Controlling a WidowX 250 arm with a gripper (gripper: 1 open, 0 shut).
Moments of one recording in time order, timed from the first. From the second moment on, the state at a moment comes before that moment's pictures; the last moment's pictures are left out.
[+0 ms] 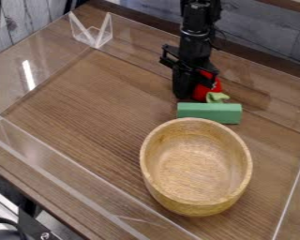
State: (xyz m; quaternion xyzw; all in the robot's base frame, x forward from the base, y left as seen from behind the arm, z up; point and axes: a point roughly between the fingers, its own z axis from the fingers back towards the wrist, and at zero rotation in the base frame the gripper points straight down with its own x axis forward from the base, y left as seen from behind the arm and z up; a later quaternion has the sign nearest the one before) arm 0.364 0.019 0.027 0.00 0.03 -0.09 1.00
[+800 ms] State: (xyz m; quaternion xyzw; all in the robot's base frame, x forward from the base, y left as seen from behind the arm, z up) arm 0.368 -0.003 0.048 0.02 0.00 -0.02 1.00
